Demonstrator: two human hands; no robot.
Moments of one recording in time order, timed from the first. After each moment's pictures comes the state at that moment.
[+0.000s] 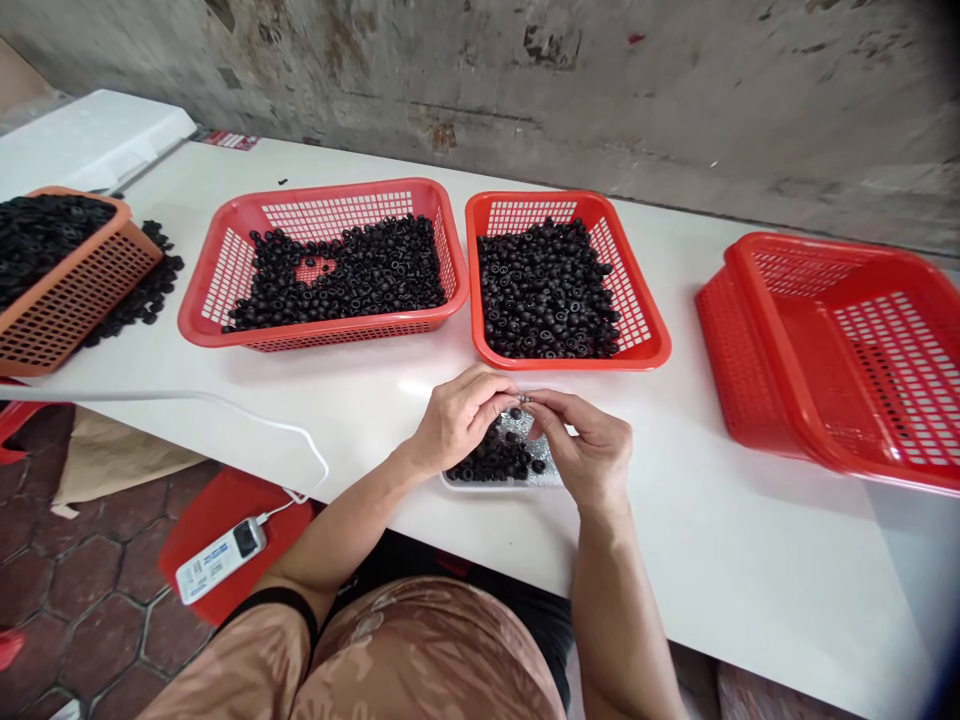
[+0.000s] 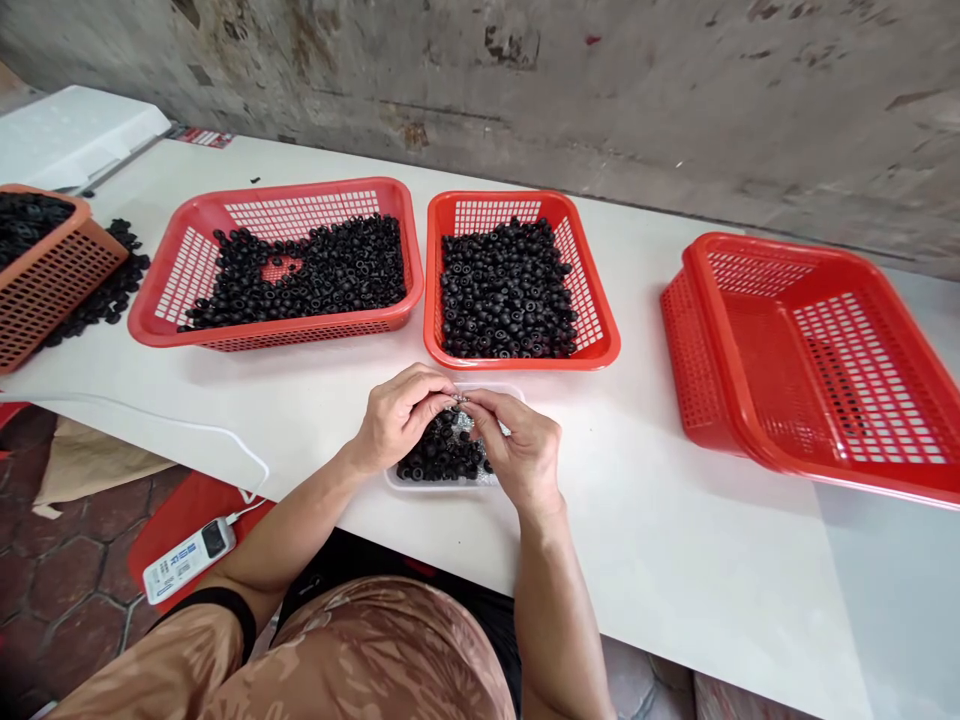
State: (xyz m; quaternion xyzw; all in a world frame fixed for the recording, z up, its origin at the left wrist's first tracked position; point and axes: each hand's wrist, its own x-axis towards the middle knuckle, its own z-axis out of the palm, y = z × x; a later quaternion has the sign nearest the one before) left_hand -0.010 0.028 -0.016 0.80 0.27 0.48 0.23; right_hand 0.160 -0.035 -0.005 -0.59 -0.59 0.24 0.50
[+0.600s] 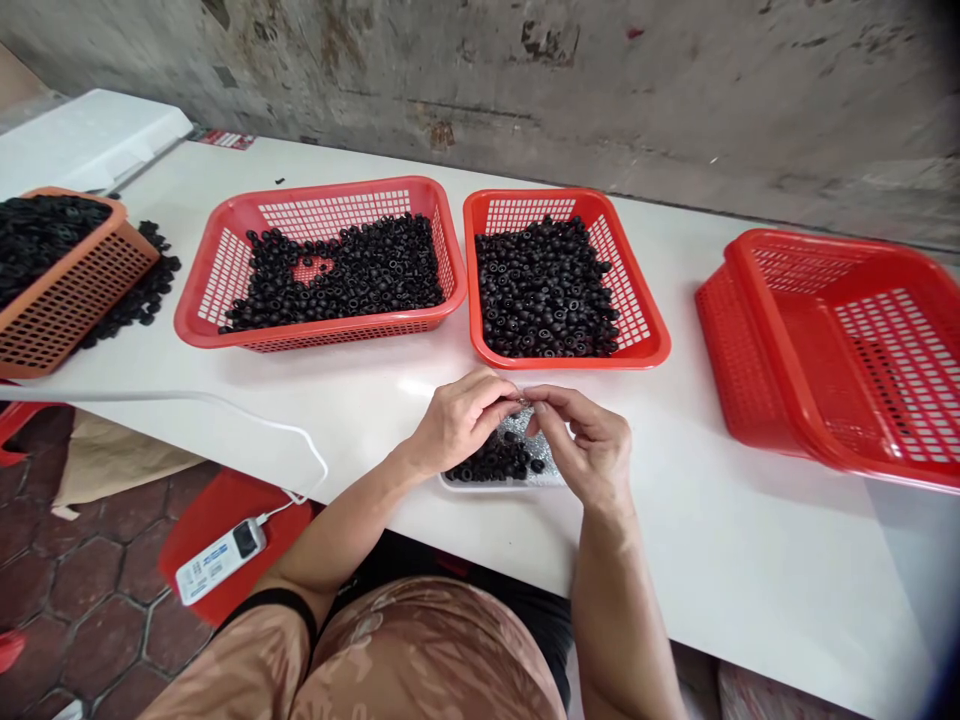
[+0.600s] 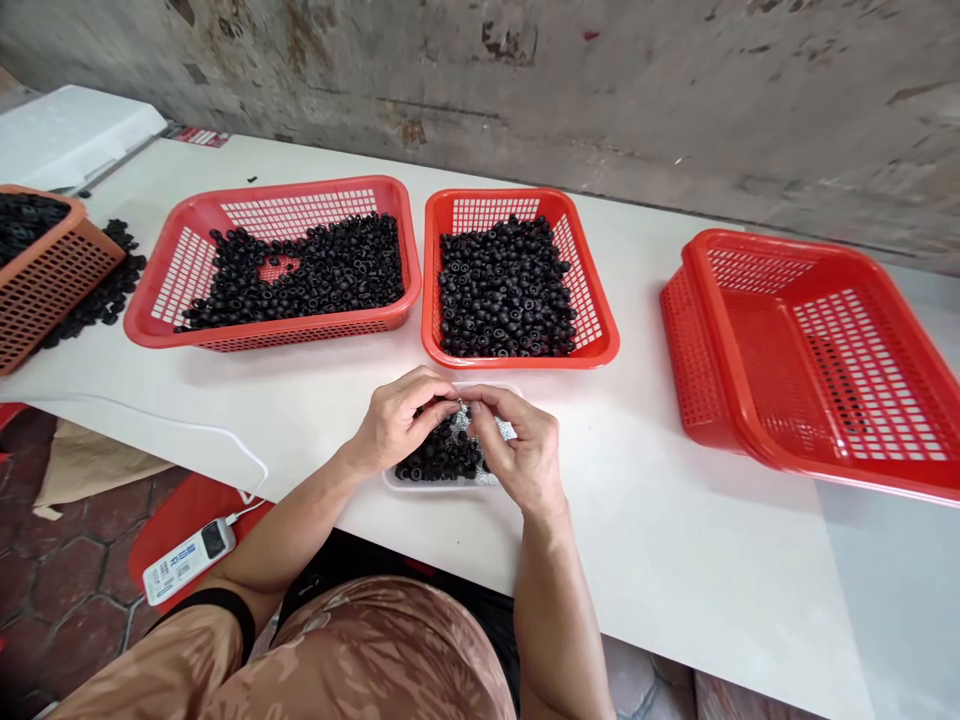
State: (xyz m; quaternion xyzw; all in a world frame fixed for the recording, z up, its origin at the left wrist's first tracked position) left_hand -0.010 0.027 -0.013 0.82 0.26 0.46 0.21; right_hand 0.165 -0.037 -0.004 -0.57 -0.58 0.31 0.50
